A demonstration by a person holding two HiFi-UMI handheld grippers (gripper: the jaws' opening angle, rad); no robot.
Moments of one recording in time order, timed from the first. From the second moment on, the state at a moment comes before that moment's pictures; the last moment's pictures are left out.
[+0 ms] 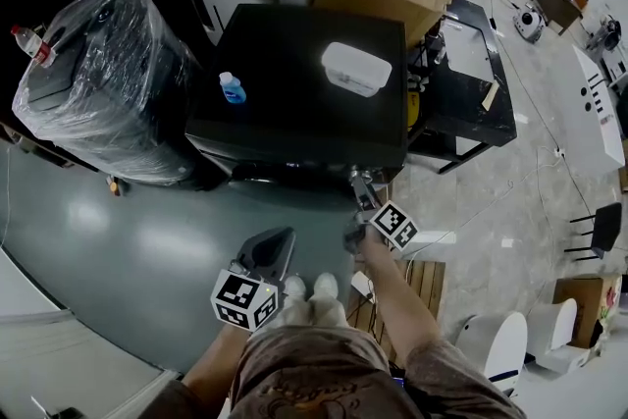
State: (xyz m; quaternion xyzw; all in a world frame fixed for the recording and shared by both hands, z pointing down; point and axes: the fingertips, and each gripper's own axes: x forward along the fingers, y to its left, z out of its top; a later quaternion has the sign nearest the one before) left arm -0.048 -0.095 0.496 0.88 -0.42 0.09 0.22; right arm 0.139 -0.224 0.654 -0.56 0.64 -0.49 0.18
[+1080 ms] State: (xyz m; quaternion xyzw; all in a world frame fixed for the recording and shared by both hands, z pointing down) left arm -0.040 -0.097 0.390 0.92 -0.36 0.04 0.15; right arm 0.068 -0.076 0.387 -0.39 0.91 -0.12 -0.03
